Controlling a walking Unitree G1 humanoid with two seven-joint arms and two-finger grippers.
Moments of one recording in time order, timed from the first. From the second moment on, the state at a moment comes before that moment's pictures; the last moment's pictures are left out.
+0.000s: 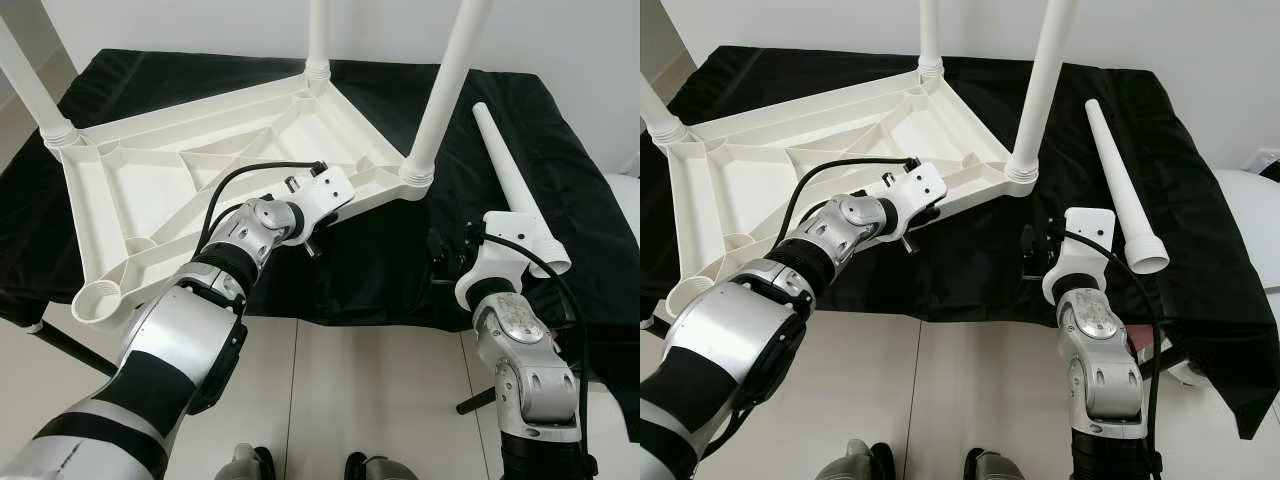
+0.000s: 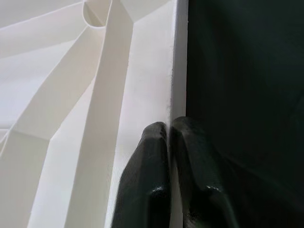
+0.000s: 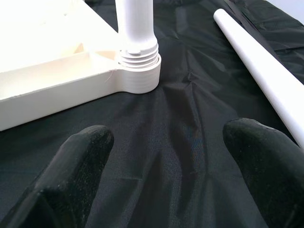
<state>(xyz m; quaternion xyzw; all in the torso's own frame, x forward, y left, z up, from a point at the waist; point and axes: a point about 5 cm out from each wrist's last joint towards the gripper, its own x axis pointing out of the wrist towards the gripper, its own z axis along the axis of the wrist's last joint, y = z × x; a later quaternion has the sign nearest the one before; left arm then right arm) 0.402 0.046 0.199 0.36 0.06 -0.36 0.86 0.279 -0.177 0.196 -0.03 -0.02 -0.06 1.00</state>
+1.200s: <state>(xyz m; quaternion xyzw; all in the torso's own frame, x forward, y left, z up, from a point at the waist) 0.357 0.125 0.199 0.58 -0.04 -0.59 0.56 0.241 -0.167 0.217 -0.17 0.00 0.28 0.94</state>
